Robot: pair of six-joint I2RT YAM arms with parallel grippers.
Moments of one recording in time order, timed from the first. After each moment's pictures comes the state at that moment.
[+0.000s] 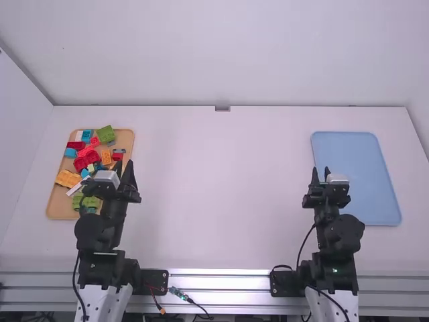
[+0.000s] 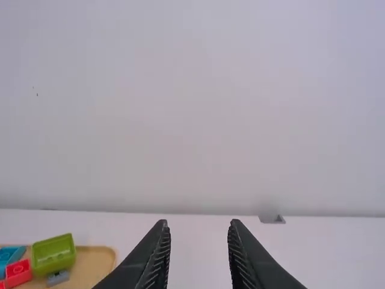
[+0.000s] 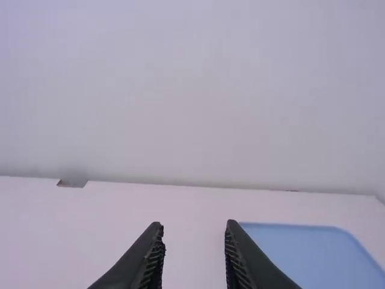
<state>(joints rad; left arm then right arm) 0.03 0.27 0.25 0.17 0.05 -0.08 -0.02 0.27 0.24 0.04 -0.01 -0.11</state>
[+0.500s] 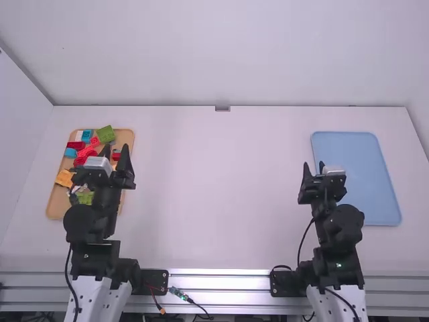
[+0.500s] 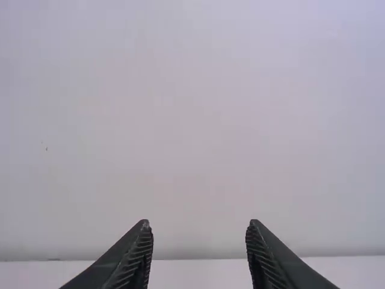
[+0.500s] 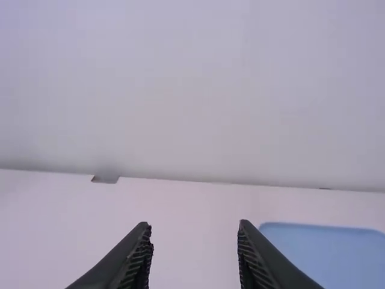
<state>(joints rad) 0.03 0.44 0.42 0.25 0.03 -0.04 0.06 0.38 0.35 -0.03 -0.02 -0.06</state>
